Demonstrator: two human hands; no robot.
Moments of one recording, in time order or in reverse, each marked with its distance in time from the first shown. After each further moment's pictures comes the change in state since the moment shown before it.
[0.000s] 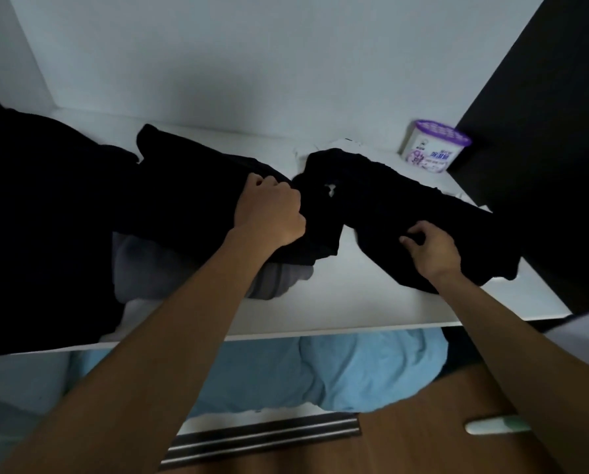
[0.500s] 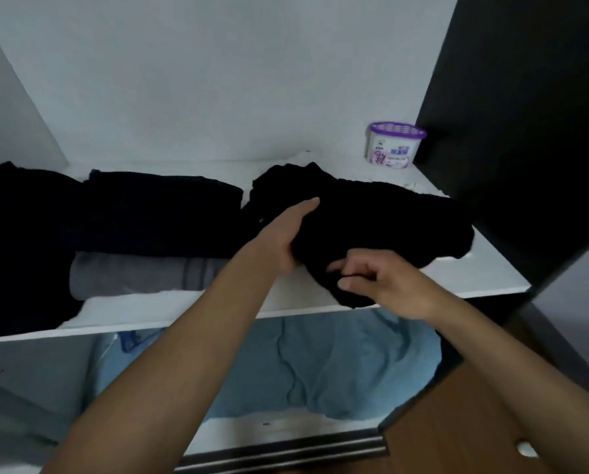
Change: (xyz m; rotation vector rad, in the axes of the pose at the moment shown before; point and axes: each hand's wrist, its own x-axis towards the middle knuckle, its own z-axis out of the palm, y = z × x) left_hand -0.018 0.159 -0.022 -1.773 -0.492 -0.690; right_hand -0.105 0.020 -0.098 0.571 -0.533 -0.652
